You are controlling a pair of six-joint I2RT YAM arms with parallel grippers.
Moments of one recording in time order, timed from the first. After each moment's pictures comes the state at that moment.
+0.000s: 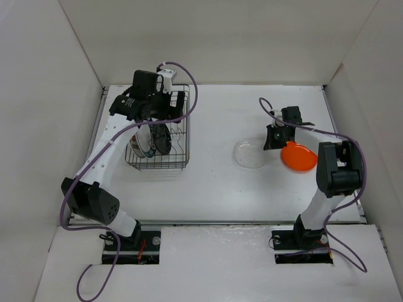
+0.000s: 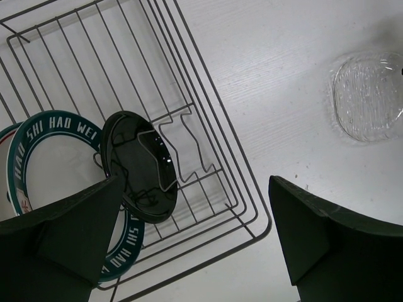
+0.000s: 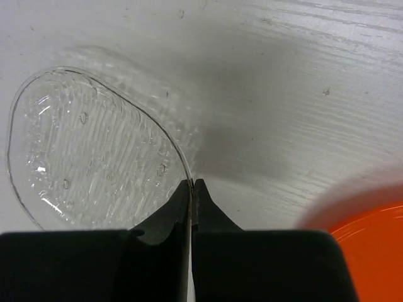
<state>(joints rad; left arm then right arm) -0.33 1.51 1.64 -0.83 0.10 -0.01 0.06 1.78 1.11 -0.39 -0.29 0.00</state>
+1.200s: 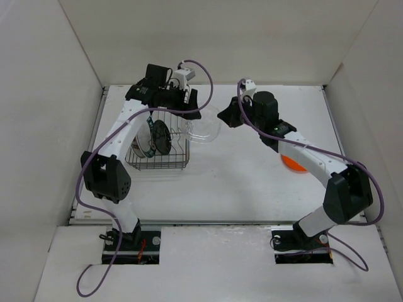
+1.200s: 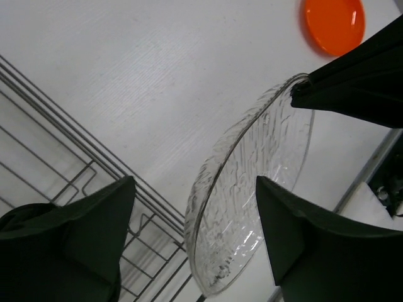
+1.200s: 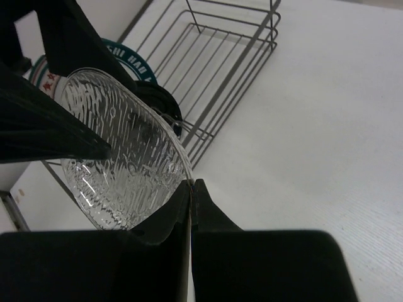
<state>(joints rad) -0.31 1.75 1.76 -0.77 0.58 0.05 0.50 1.53 1.20 0.06 -0.27 0.33</state>
